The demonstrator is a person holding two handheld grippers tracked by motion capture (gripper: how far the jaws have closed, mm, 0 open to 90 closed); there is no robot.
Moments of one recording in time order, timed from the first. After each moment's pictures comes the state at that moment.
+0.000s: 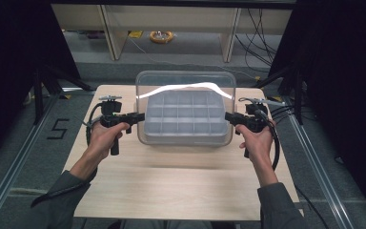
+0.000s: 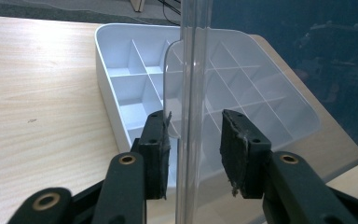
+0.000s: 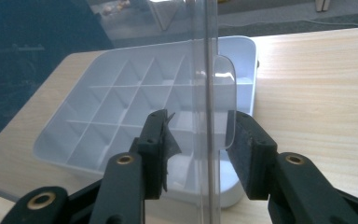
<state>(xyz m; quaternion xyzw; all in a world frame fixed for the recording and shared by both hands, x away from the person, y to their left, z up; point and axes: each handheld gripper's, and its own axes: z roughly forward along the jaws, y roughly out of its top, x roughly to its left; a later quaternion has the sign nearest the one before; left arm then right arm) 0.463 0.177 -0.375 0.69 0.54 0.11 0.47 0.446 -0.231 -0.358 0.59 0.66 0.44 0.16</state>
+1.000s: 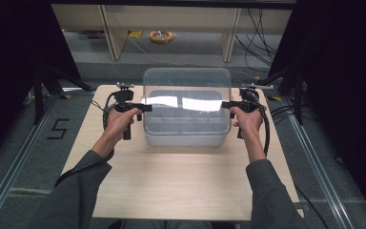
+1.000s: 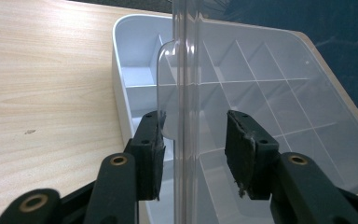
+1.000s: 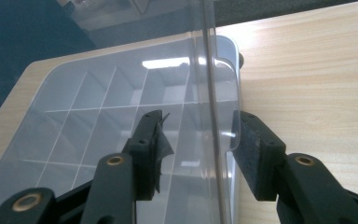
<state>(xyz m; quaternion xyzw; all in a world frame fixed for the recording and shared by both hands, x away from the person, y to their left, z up) 0.524 0.158 -0.394 0.68 0.59 0.09 0.42 0.524 -0.229 -0.376 0.66 0.63 0.39 0.11</state>
